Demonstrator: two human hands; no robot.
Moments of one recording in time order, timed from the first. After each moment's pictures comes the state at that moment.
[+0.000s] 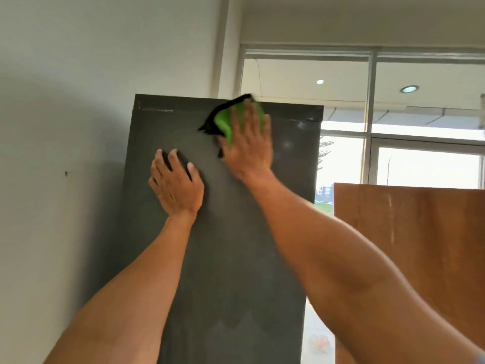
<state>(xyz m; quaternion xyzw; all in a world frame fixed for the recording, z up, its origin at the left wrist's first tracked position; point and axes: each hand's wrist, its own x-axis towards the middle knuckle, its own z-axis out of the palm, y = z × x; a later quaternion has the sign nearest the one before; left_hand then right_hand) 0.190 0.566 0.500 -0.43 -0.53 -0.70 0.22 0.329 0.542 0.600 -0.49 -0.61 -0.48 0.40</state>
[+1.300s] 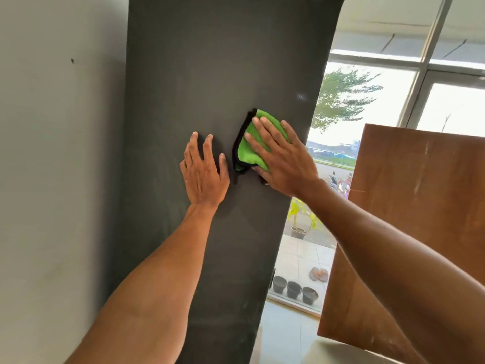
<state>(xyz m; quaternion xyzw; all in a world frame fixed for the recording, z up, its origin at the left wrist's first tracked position) 0.285 0.525 0.310 -0.50 -0.58 -0.60 0.22 0.481 0.514 0.402 -0.33 -0.72 -0.58 0.18</state>
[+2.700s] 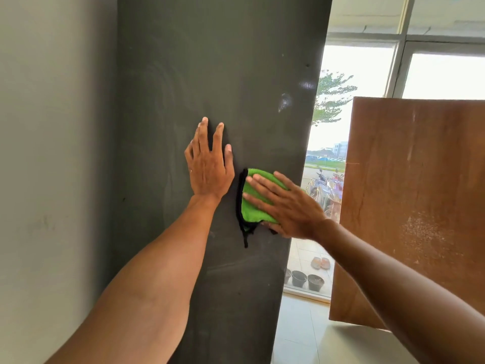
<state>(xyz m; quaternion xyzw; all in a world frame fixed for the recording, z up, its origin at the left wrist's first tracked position) 0.274 0.548 0.128 -0.55 -0.50 -0.60 0.30 0.504 0.513 0.104 -0.27 -0.76 -0.59 0.04</state>
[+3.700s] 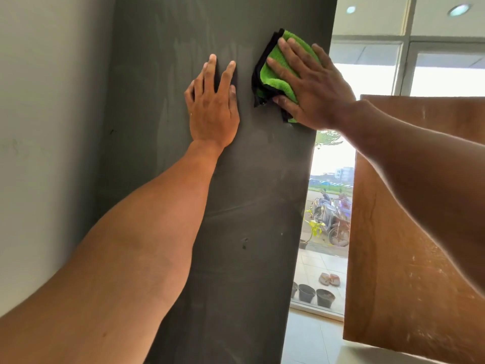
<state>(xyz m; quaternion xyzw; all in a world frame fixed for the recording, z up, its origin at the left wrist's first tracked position) 0.277 0.575 0.066 -0.50 -0.45 -0.63 0.39 0.500 0.526 0.144 -0.34 -0.67 -0.62 0.22</state>
